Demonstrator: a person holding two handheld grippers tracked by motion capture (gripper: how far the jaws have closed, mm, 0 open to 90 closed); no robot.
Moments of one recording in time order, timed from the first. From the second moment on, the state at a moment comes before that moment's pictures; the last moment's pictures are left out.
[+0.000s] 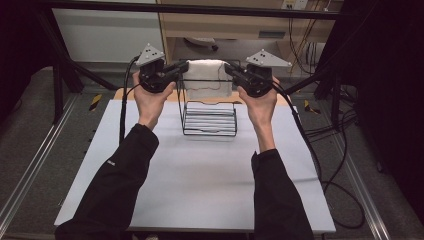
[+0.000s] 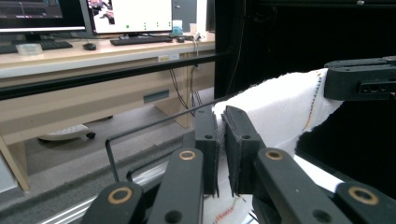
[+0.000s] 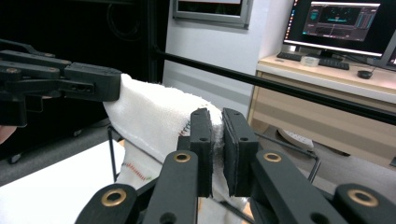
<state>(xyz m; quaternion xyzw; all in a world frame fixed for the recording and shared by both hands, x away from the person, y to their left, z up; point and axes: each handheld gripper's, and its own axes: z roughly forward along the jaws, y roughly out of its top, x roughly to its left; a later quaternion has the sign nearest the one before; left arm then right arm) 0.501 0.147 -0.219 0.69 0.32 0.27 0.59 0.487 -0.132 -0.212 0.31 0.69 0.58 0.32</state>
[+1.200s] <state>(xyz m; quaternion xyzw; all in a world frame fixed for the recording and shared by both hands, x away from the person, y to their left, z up) 0.467 0.162 -0.215 0.73 0.32 0.25 0.55 0.467 -0.138 -0.253 0.31 0.72 0.56 0.27</state>
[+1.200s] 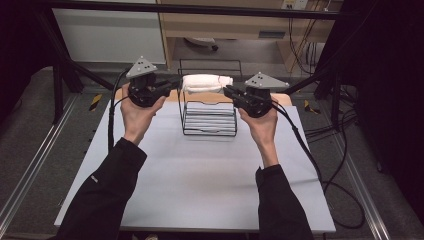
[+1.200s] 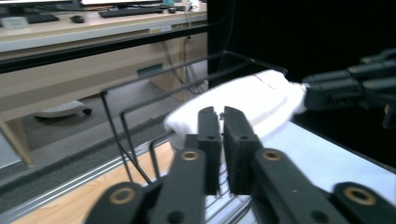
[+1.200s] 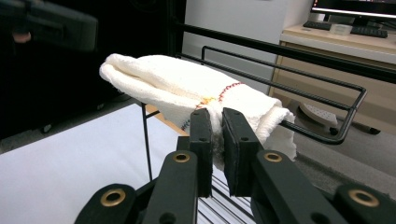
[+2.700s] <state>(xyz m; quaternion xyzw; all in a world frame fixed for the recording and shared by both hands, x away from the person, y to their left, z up) 0.498 0.132 -0.268 0.77 0.33 0.22 0.49 0.484 -0.128 -0.275 0.33 0.74 0.53 0.26</state>
